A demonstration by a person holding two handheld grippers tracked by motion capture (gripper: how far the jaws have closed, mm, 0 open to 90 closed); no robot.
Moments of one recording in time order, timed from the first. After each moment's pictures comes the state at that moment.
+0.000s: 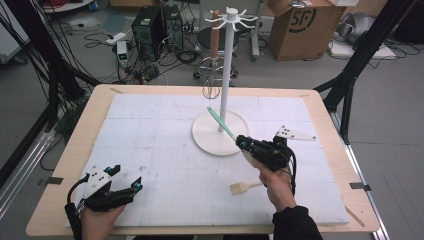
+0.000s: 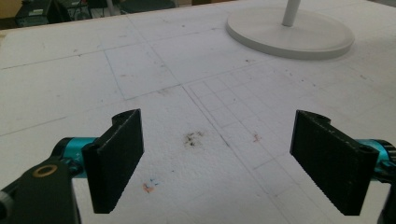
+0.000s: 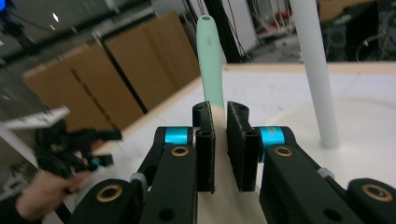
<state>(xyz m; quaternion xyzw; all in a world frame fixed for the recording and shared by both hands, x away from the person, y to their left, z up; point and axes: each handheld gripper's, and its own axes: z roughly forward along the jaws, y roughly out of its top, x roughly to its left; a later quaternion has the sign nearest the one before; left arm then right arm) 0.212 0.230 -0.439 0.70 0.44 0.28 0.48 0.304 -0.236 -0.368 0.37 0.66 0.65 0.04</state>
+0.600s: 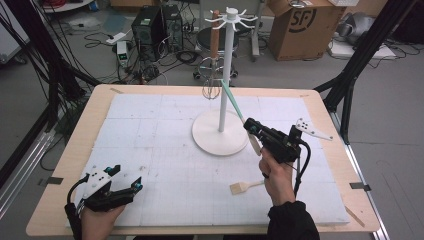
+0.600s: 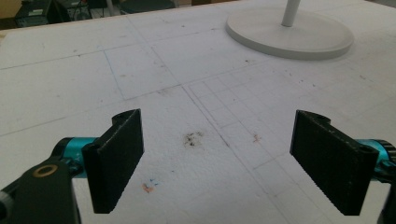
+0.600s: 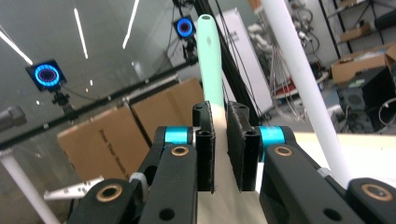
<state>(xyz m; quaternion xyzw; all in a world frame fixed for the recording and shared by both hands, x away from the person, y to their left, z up) 0.212 0.230 -0.439 0.70 0.44 0.28 0.48 0.302 -0.244 -0.338 0.34 0.57 0.75 0.05</state>
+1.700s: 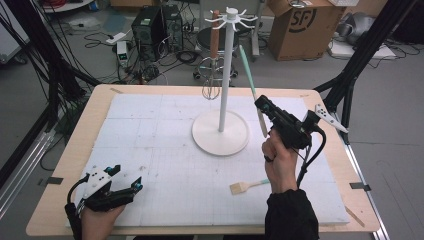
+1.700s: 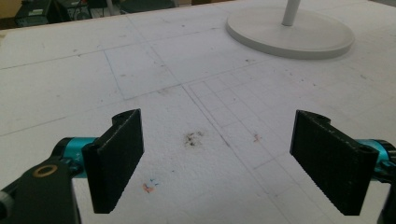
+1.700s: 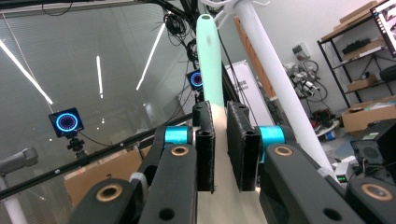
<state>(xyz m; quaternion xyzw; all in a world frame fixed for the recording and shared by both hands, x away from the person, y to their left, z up) 0.212 0.230 -0.439 0.70 0.44 0.28 0.48 0.307 -0.248 -0.292 0.31 0.50 0.81 0.07</state>
